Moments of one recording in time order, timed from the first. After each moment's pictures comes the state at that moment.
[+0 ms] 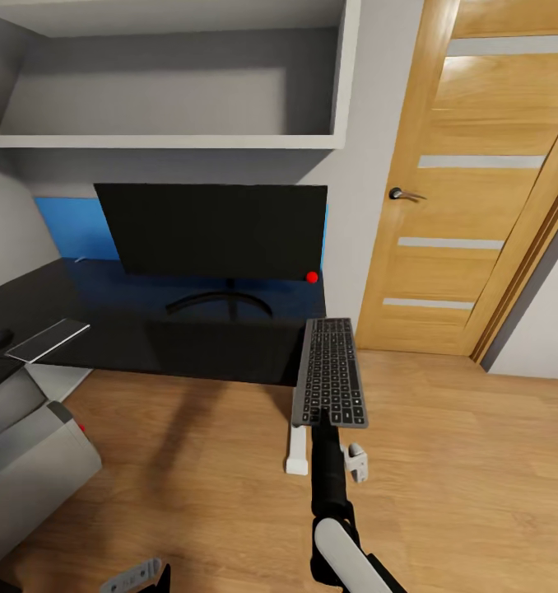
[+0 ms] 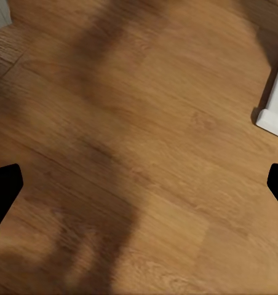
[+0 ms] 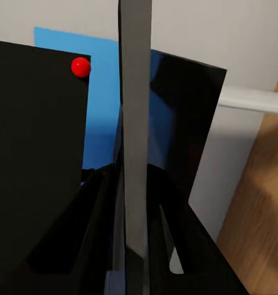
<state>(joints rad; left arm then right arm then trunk) 0.25 -0.04 -0.02 -1.43 0.31 0.14 0.26 -0.28 0.06 0.66 -1.33 -1.48 -0.78 -0.10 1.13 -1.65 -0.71</state>
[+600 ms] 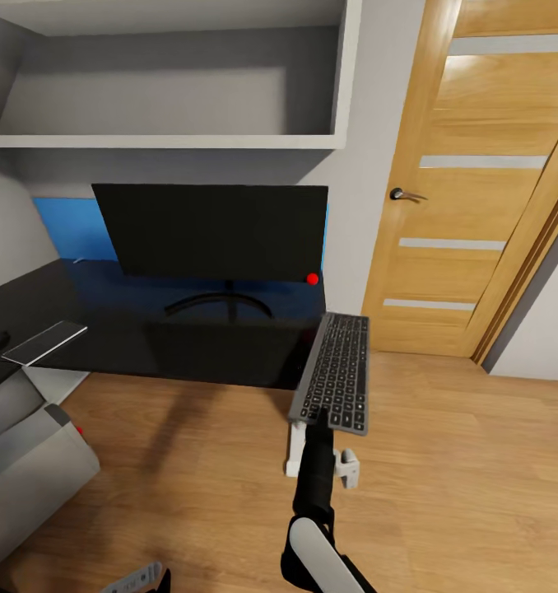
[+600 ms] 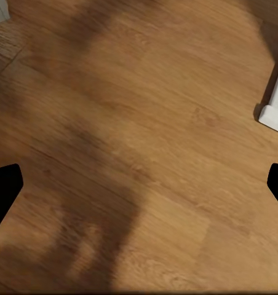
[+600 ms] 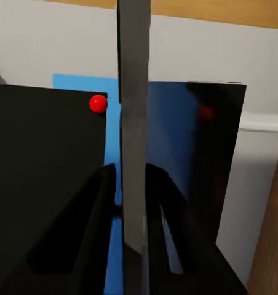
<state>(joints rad) 0.25 -0.04 -0.02 -1.41 0.31 0.14 0.26 -0.28 0.17 0.65 -1.26 -1.51 -0.95 0.01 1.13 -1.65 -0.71</state>
